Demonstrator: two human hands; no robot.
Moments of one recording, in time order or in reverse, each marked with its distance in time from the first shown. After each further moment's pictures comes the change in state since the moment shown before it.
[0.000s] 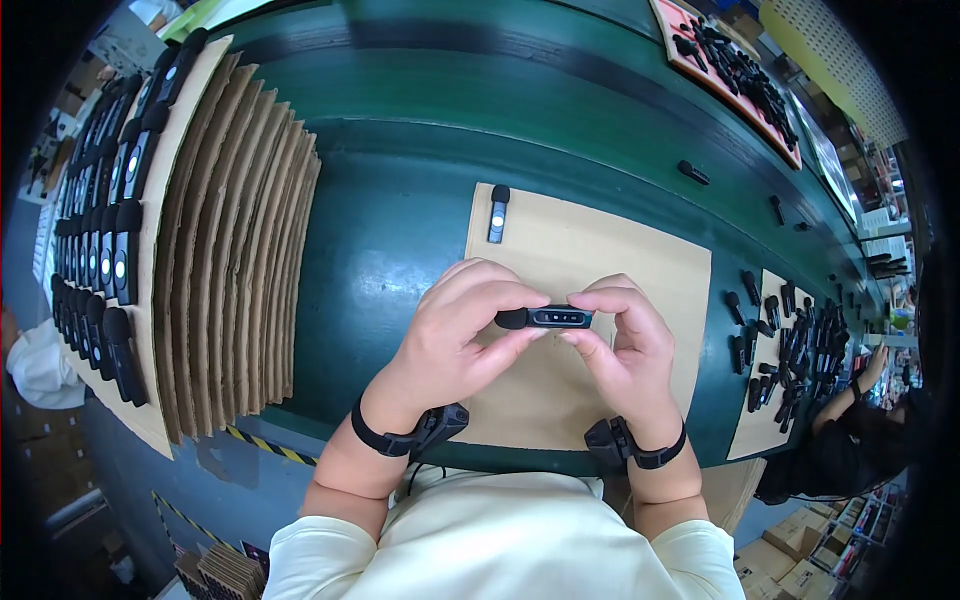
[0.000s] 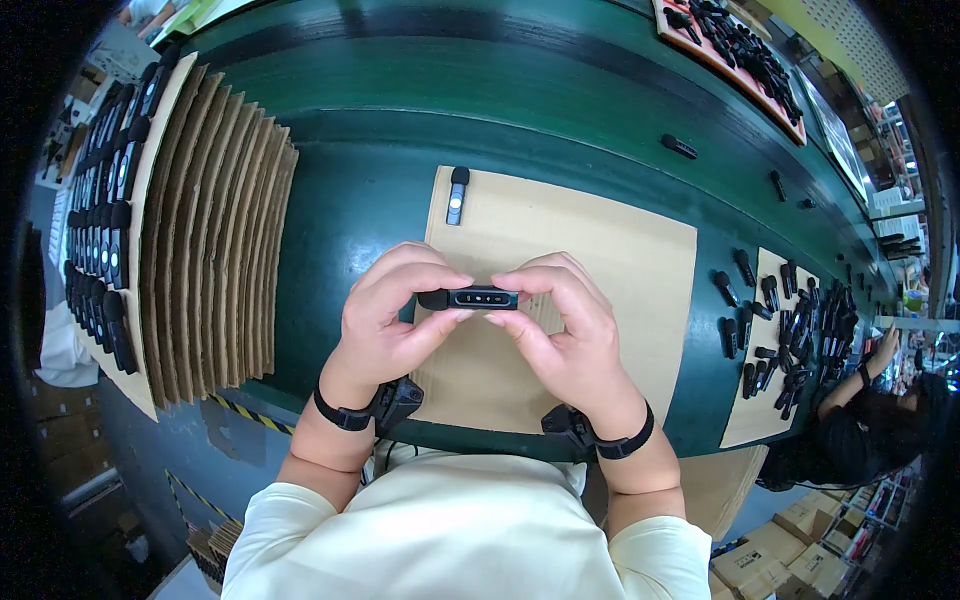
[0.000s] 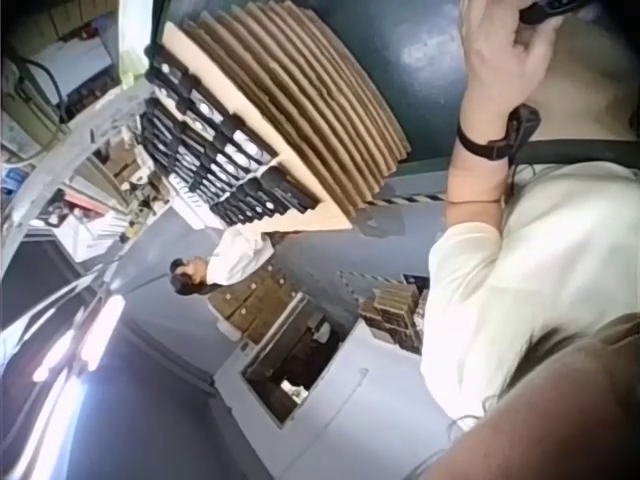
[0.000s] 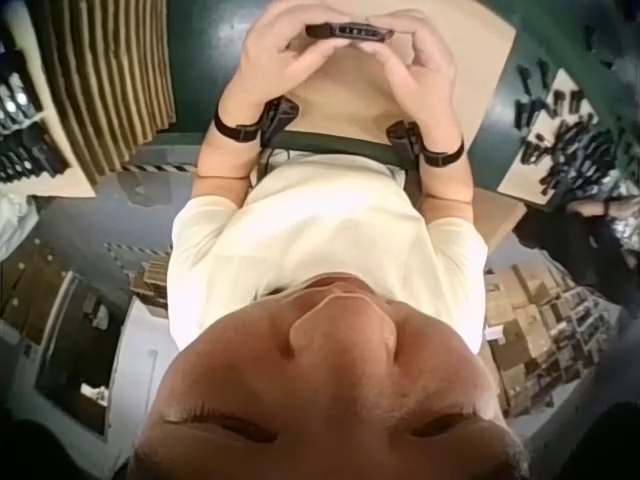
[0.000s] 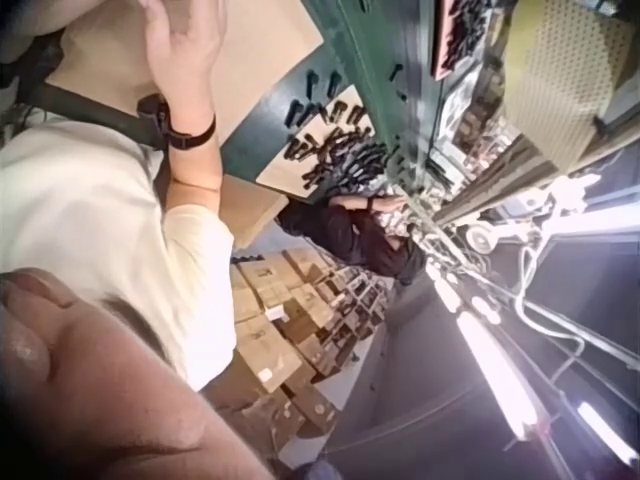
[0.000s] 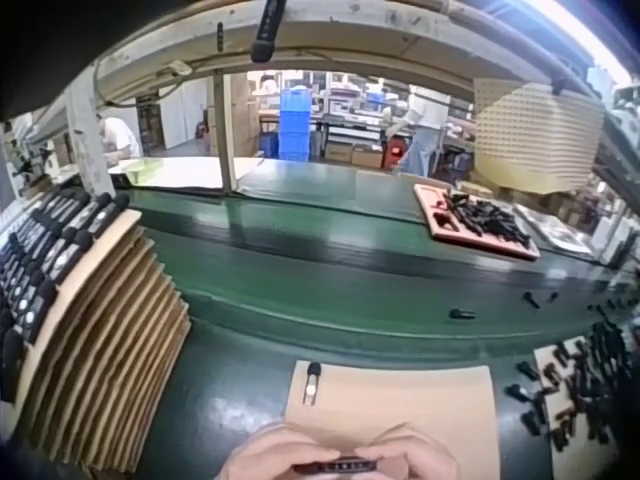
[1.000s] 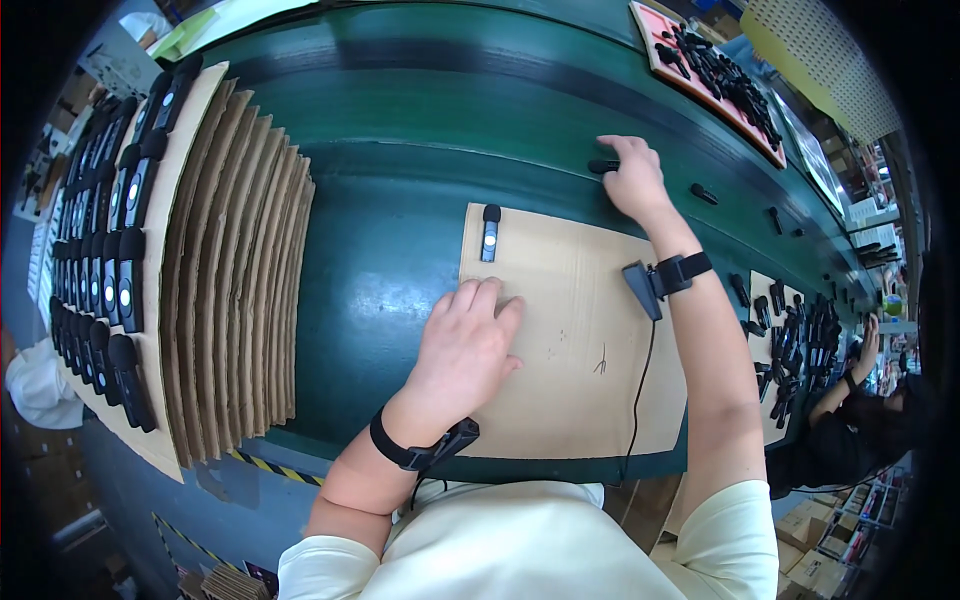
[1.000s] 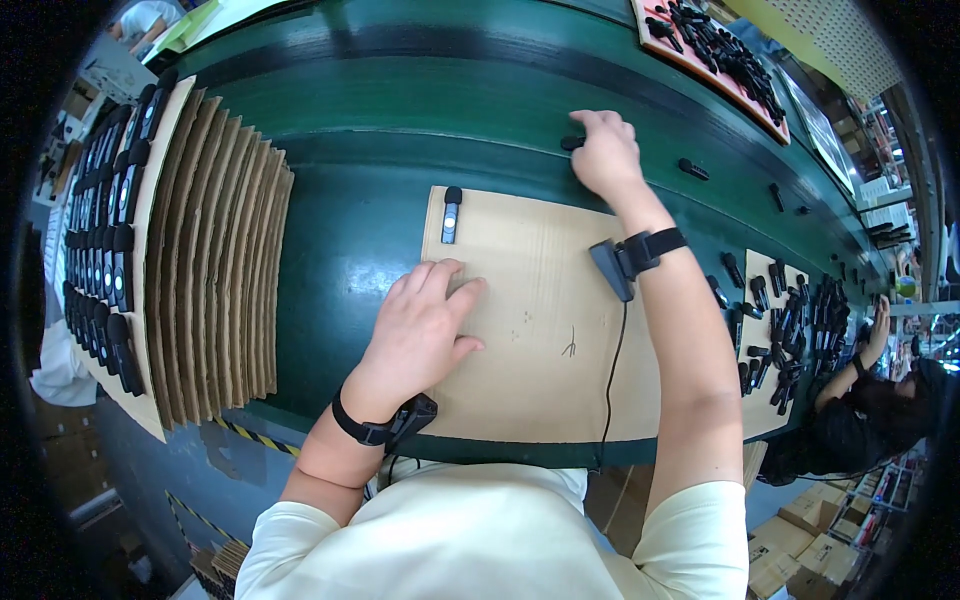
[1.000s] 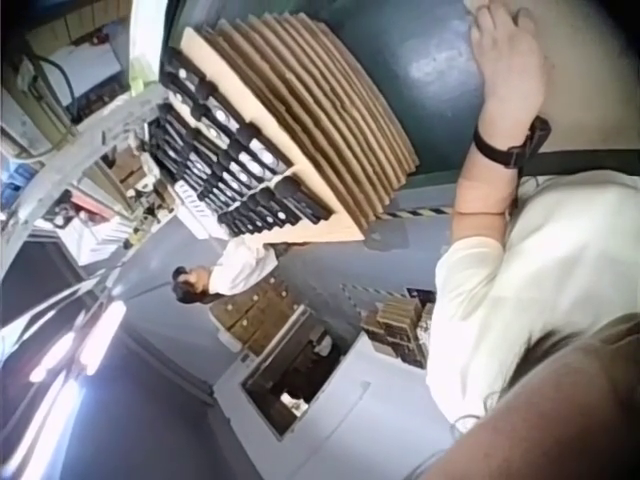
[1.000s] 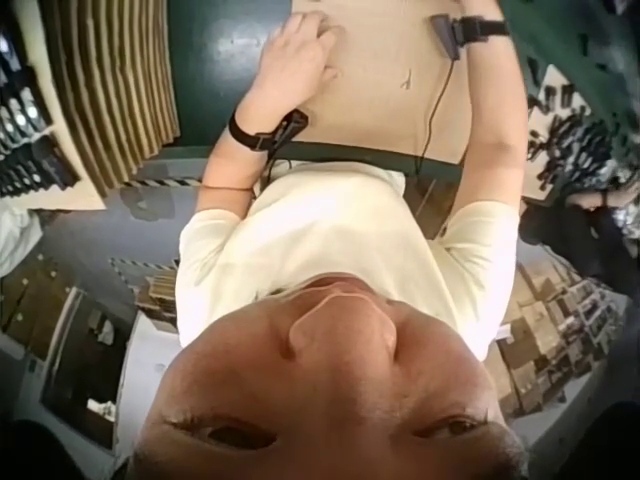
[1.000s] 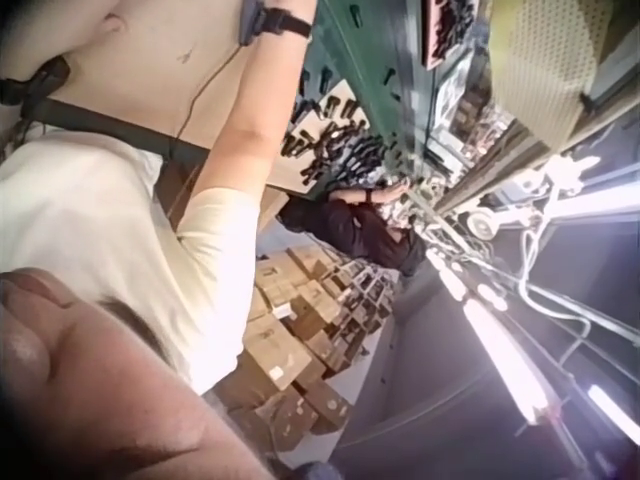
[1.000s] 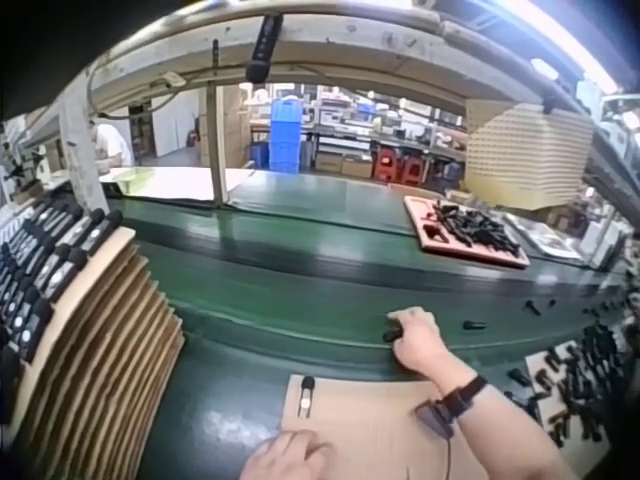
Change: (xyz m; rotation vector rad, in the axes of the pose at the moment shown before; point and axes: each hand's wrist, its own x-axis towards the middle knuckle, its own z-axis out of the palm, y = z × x) left_hand -0.010 -0.005 0.017 0.661 -0.420 -0.246; right_hand 0.139 0.168 -0.075 -1.045 0.121 -0.034
